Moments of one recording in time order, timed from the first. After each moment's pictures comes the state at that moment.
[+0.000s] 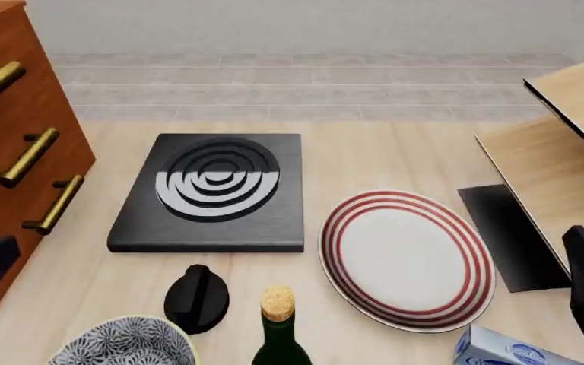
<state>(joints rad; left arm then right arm) -0.08 0.19 -0.40 0.64 0.01 0.00 0.01 0.00 0.00 0.00</state>
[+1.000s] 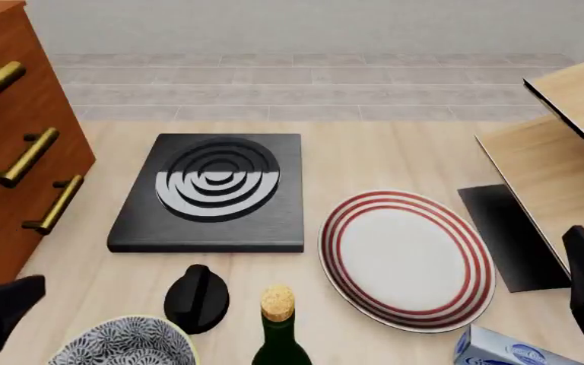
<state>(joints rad) -0.14 0.28 -0.40 0.81 -0.04 0.00 0.01 0.00 0.00 0.00</state>
